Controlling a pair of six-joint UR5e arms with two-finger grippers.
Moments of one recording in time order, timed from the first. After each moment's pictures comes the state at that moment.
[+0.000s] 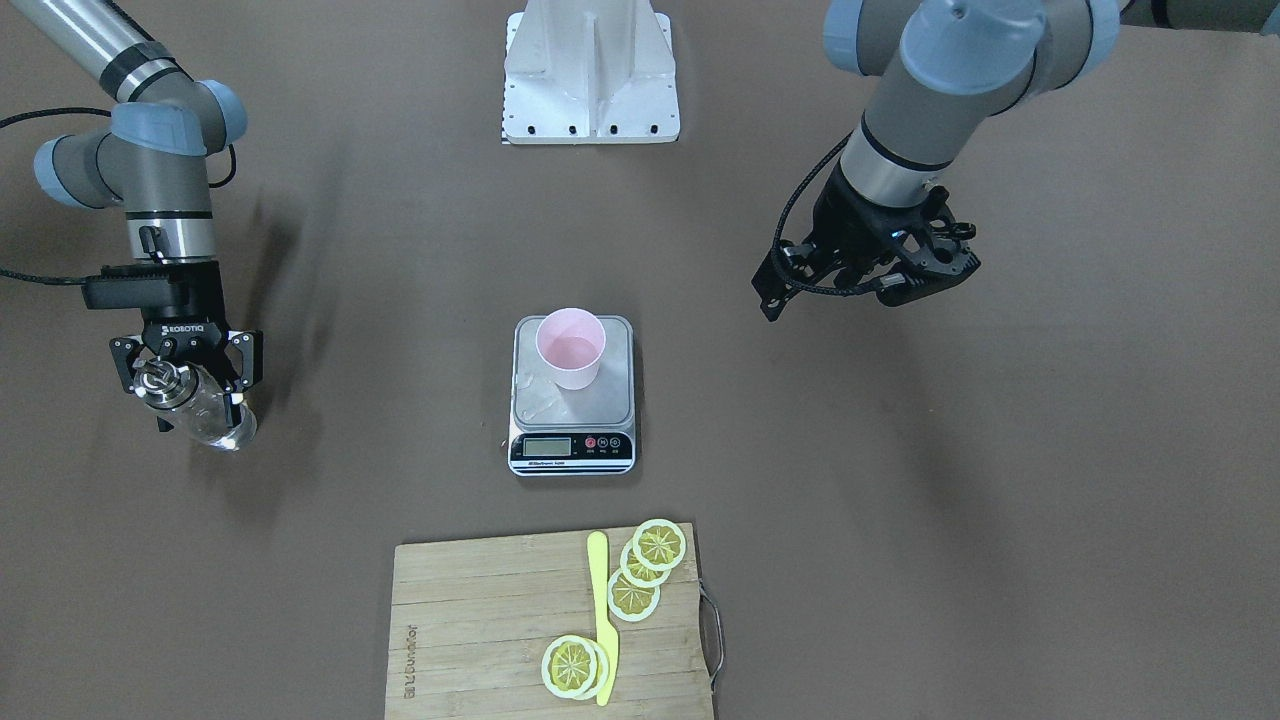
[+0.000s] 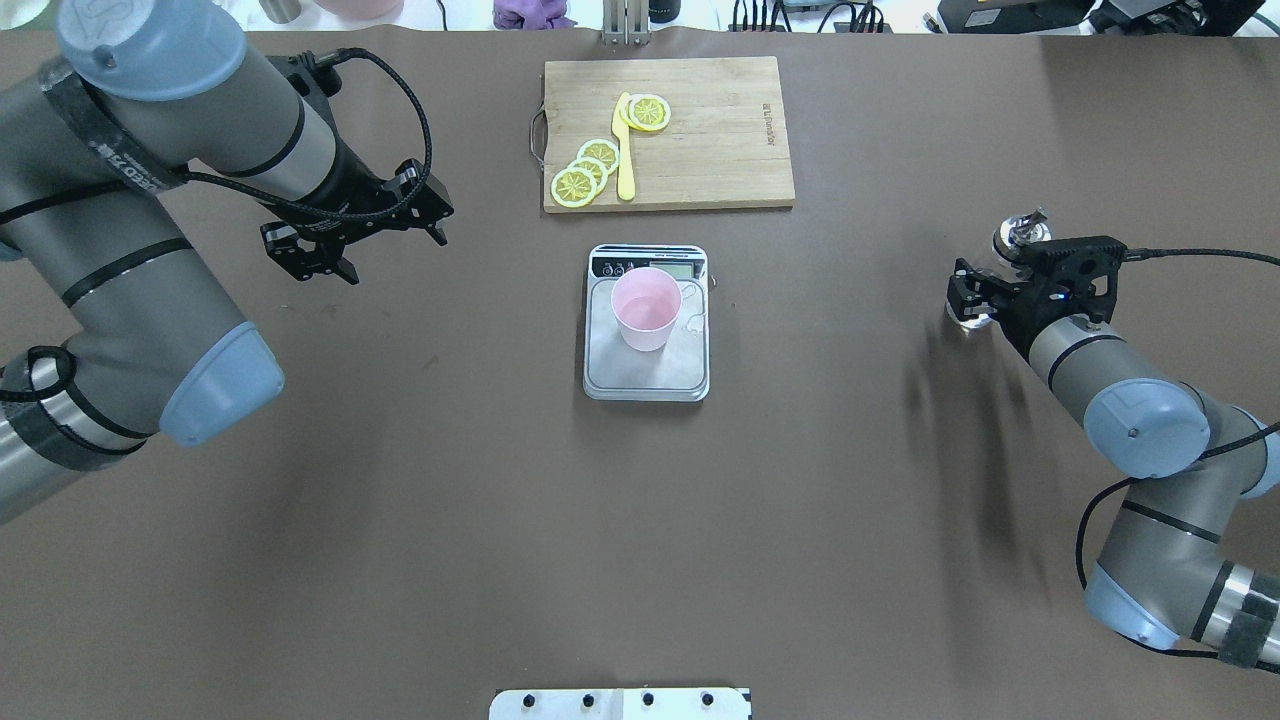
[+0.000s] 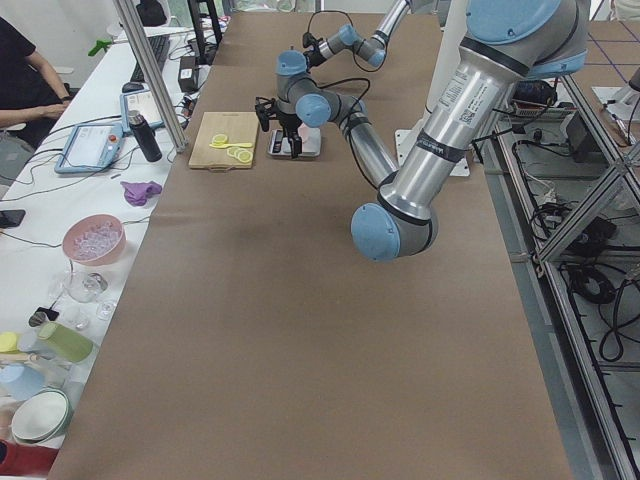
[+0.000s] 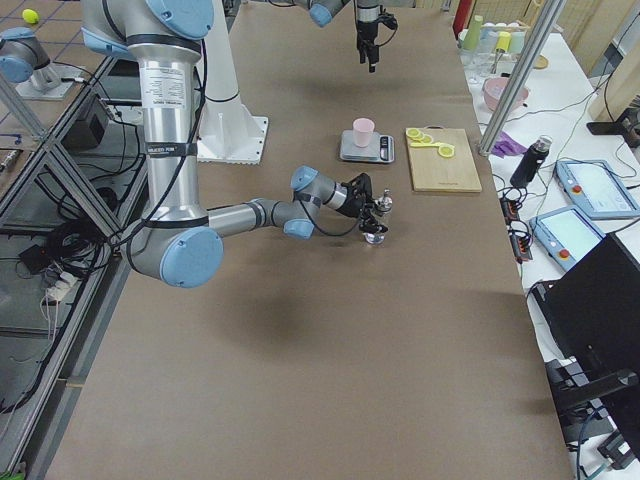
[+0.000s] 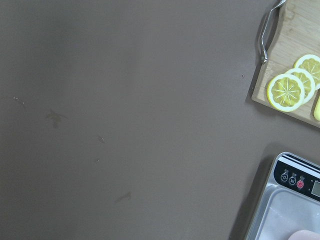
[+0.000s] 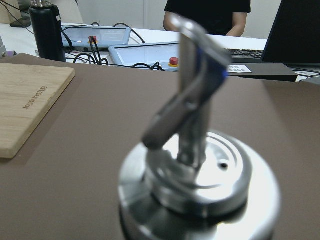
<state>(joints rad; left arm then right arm) -0.82 -2.13 -1.86 -1.54 -2.10 -1.42 0.57 -1.53 1.60 -0.56 1.08 1.03</state>
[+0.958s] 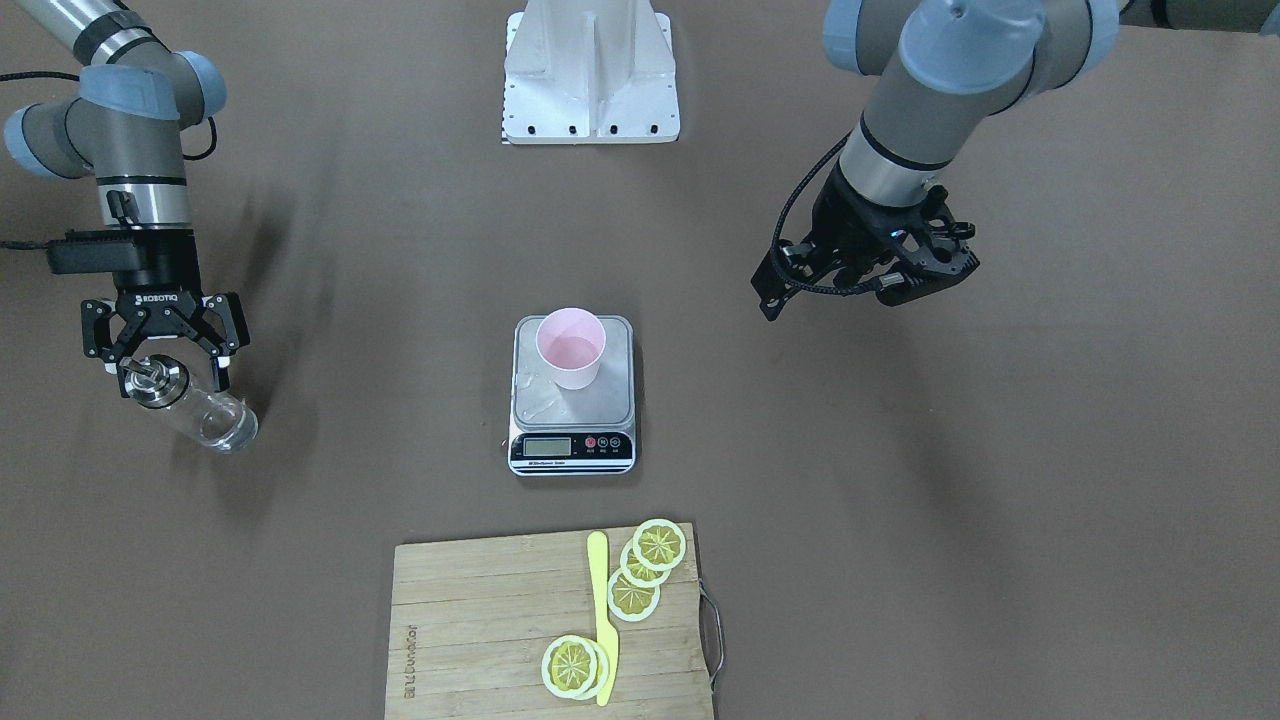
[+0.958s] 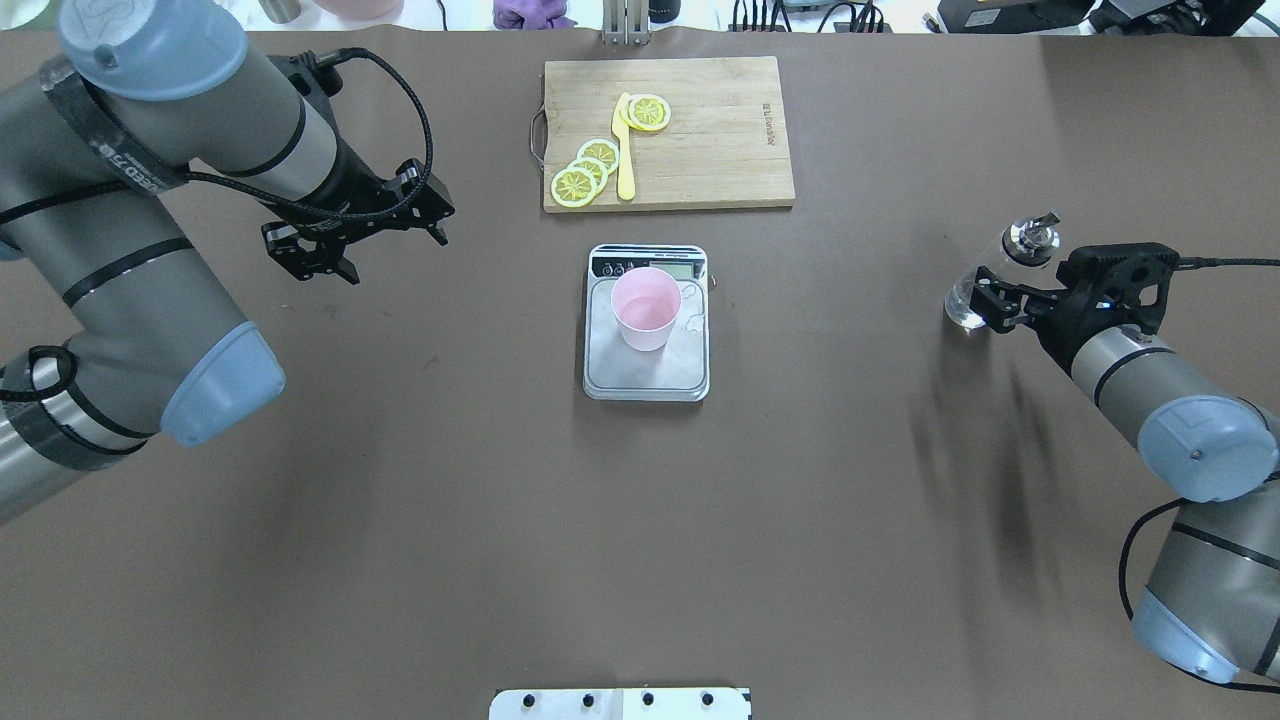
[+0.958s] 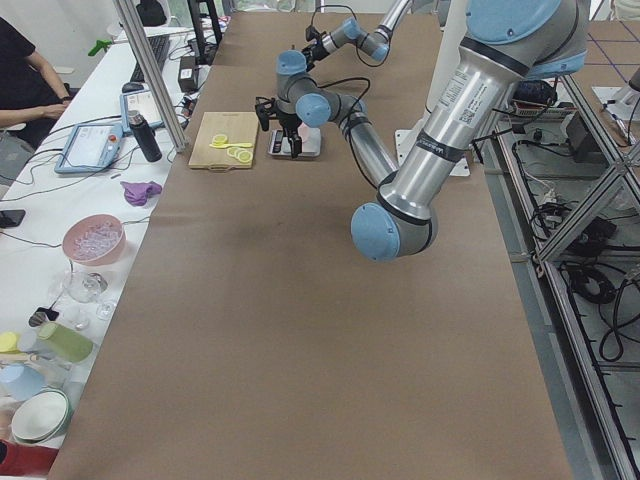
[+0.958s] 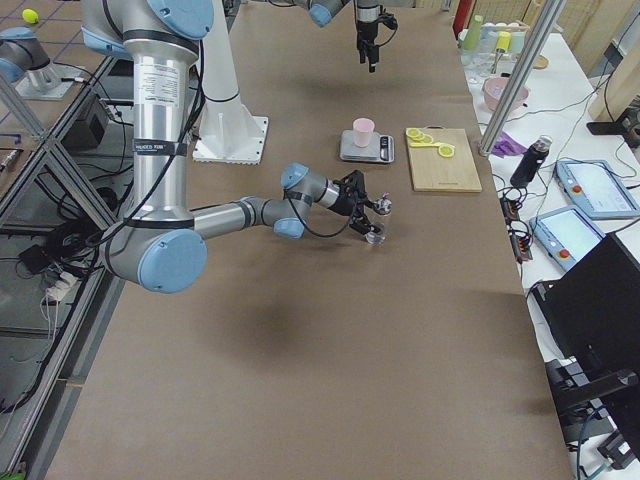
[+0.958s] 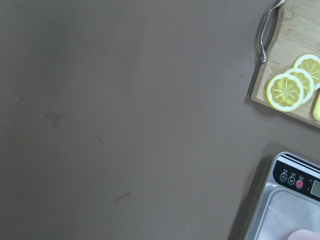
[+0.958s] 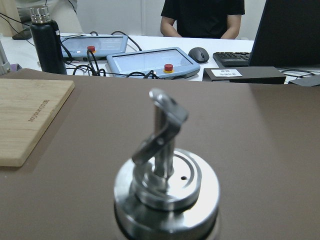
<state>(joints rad) -0.82 -2.13 -1.86 -1.54 -2.10 -1.42 0.56 -1.64 1.74 -0.57 1.08 1.08</state>
